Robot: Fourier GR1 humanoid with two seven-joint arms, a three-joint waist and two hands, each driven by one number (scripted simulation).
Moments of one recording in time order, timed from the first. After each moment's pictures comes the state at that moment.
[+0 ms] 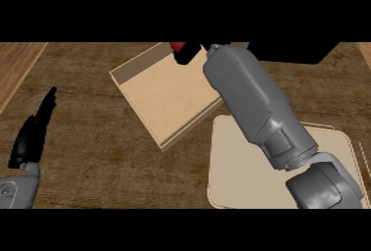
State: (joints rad) left arm -0.16 0.34 0.12 -1.35 -0.25 0.10 0.06; right arm -1.35 0.00 -0.04 -0.41 0.72 -0.26 0.14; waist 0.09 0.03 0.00
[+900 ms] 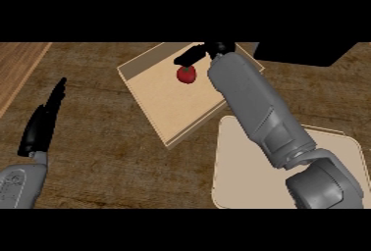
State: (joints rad) left arm -0.24 0.33 0.09 -1.31 -0.26 0.08 0.07; right arm -1.37 0.00 -0.14 -0.22 0.56 -0.44 0.02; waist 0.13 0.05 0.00
